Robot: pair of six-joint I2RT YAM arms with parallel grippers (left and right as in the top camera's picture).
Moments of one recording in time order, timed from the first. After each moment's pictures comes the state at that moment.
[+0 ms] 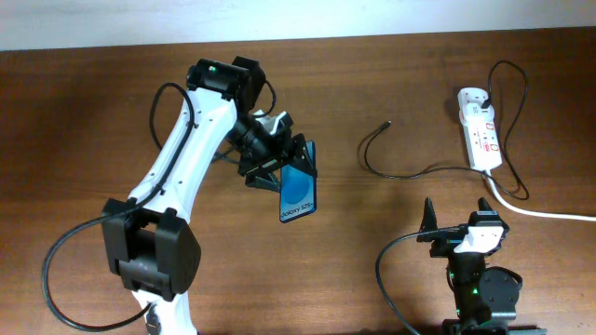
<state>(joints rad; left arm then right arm) -0.34 2.02 1.92 -1.62 0.73 -0.28 -0.06 0.01 0.01 -0.07 -0.02 -0.01</state>
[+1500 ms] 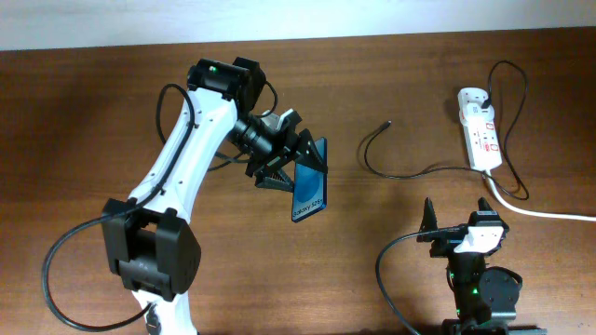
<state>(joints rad) -0.34 2.02 1.92 -1.63 0.89 -0.25 -0.06 0.01 0.01 -0.07 -0.02 -0.01</state>
